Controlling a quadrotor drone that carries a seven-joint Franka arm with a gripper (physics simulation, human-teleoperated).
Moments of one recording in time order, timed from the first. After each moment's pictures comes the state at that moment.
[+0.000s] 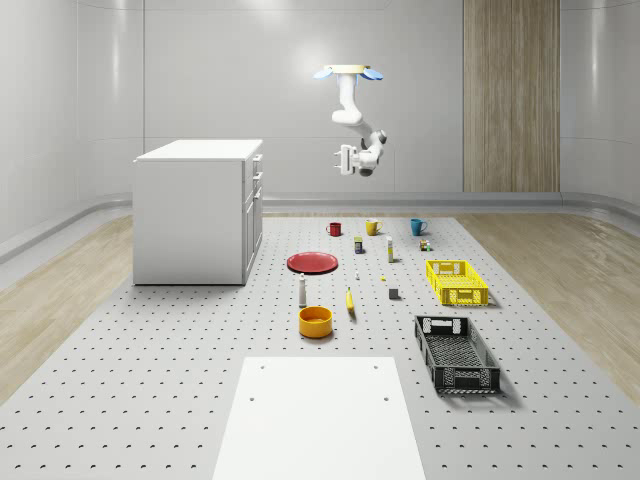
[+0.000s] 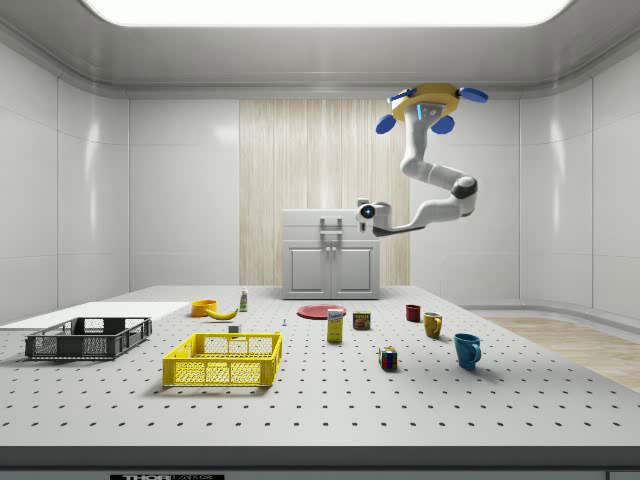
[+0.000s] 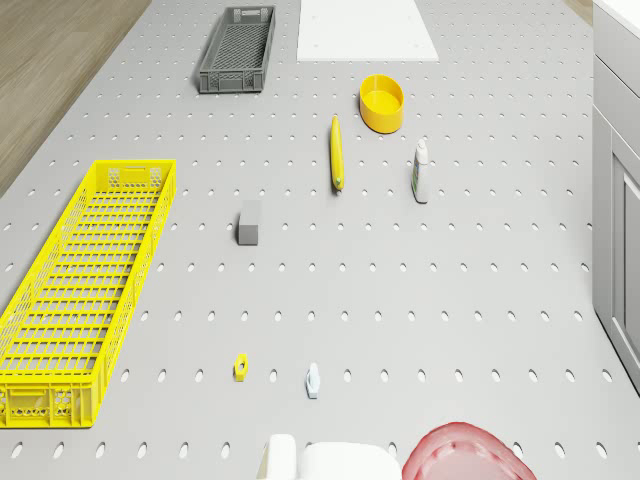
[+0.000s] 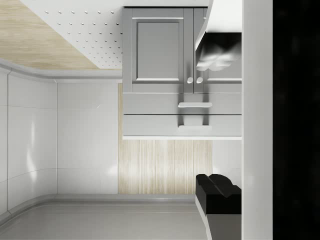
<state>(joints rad) 0.75 -1.13 -0.69 -2.59 0.96 1.98 0.78</state>
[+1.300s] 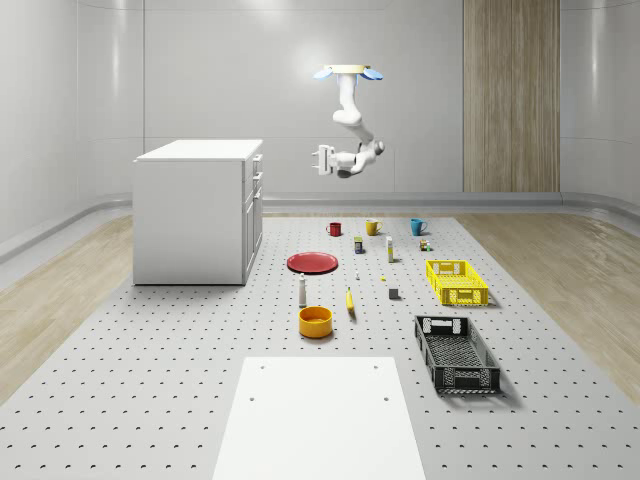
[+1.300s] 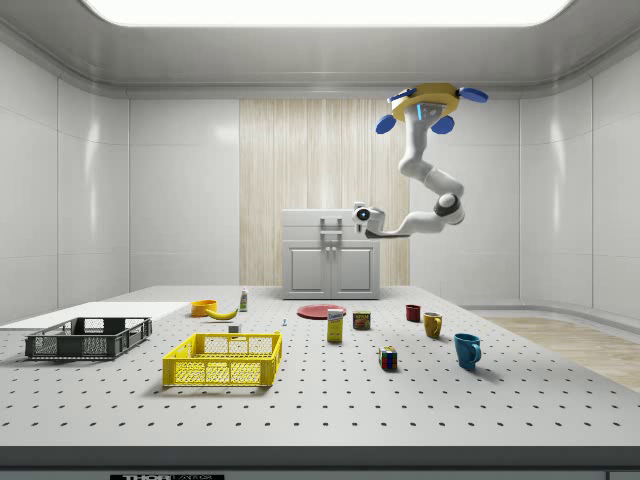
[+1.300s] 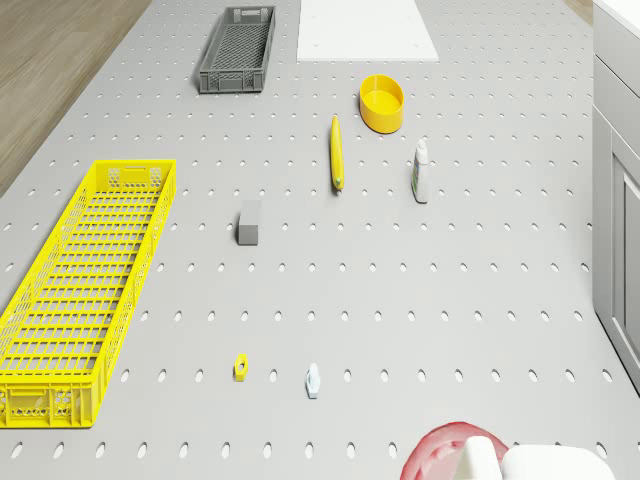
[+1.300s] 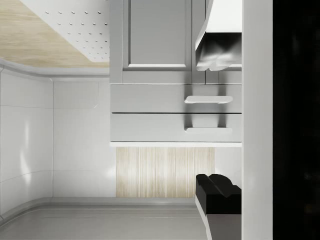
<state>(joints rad) 0.90 -0.92 -0.42 -2.59 1.35 2.24 0.60</state>
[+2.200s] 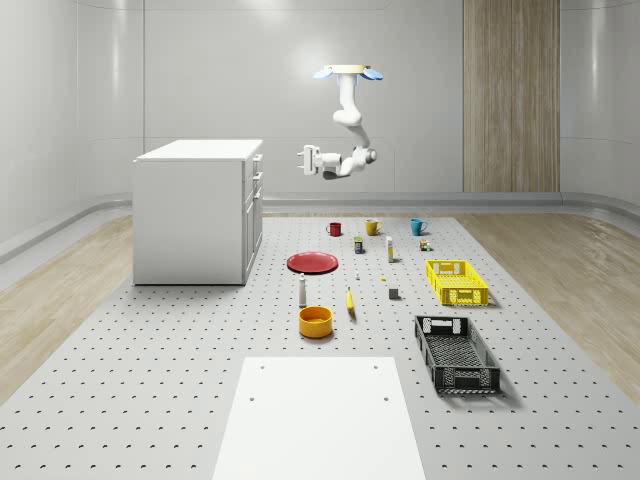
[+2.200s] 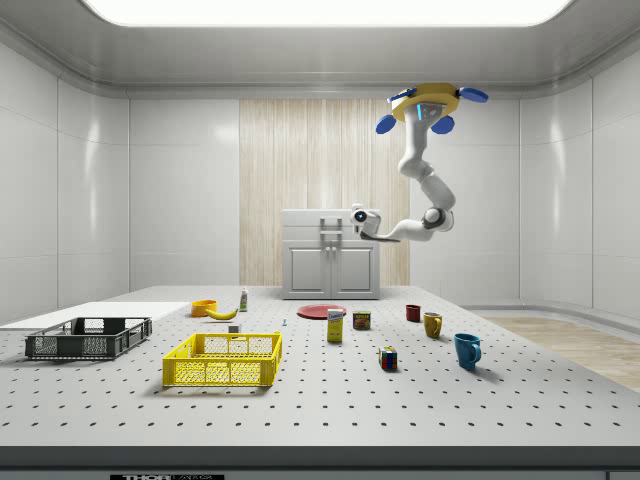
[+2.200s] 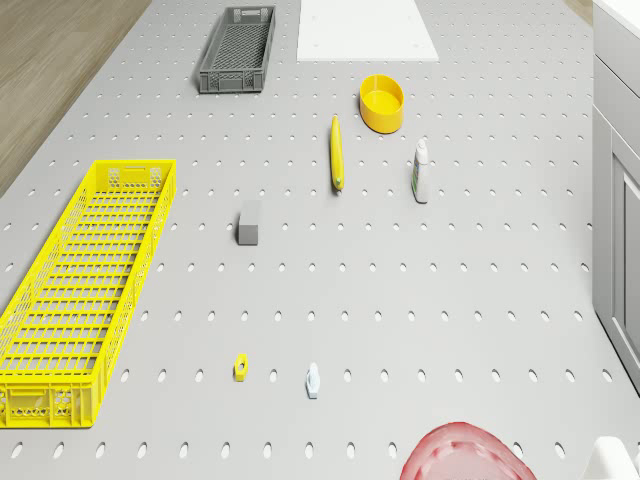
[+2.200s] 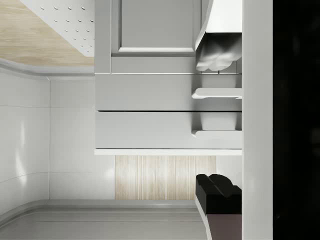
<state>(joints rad) 0.90 -0.68 -0.22 -2.47 1.65 2.31 0.46</state>
